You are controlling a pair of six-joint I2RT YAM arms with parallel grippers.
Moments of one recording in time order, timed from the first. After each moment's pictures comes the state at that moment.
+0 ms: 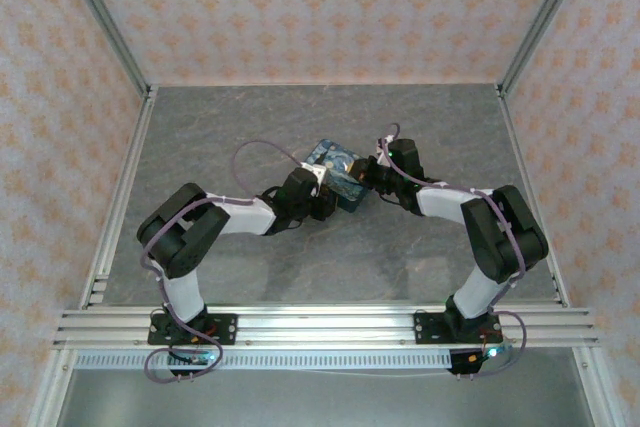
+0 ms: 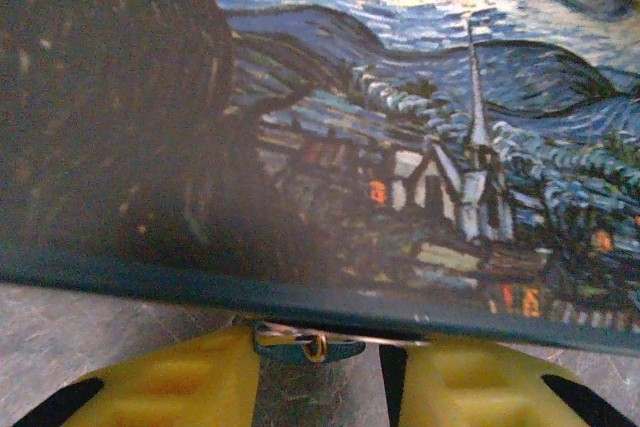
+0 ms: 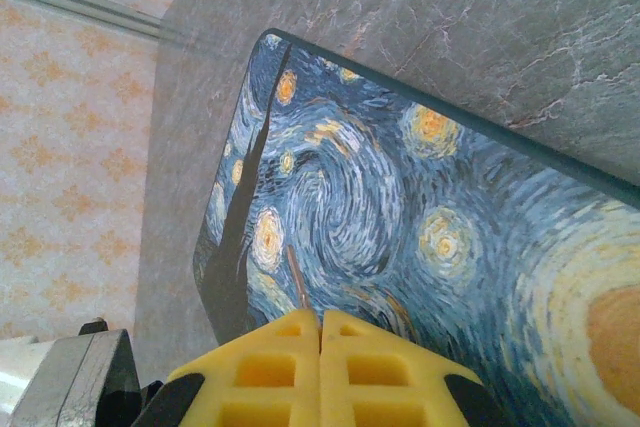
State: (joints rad) left arm -0.66 1.81 0.83 0.26 0.03 -0.43; right arm 0.39 1.67 0.79 0.32 -0.45 0.88
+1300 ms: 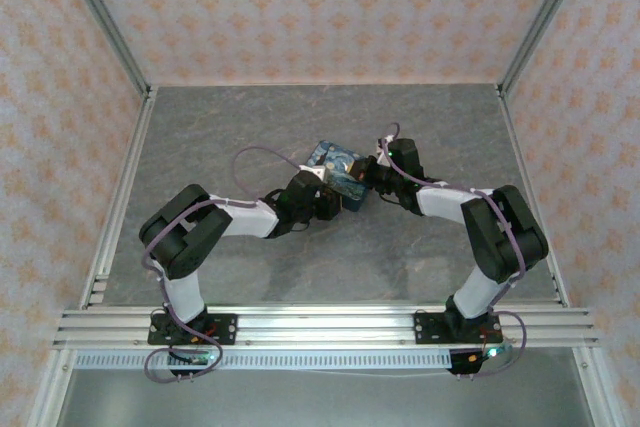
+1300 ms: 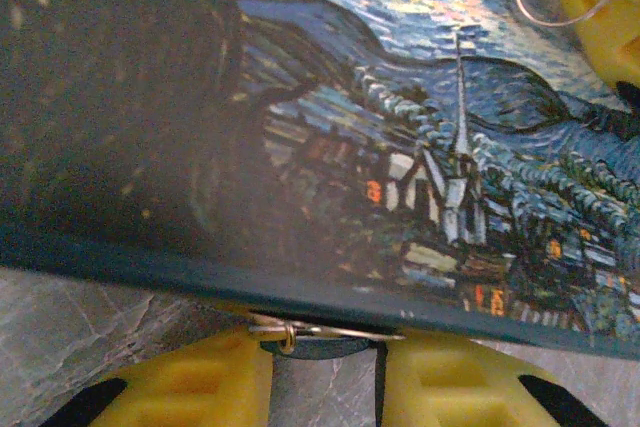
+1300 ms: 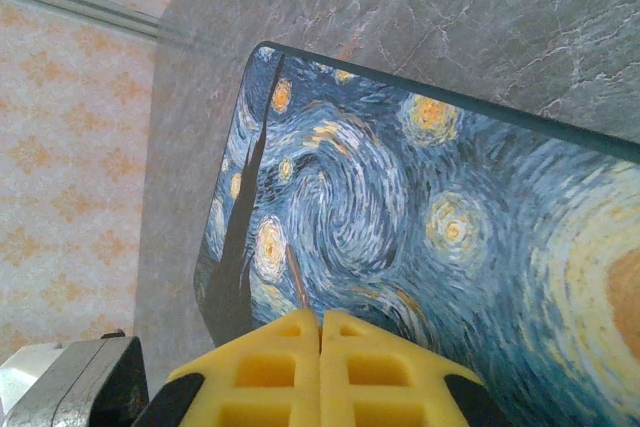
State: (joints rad) left arm -0.69 1.82 0.83 0.30 0.05 -0.65; right arm 0.39 1.66 0.79 0.31 -0.45 0.88
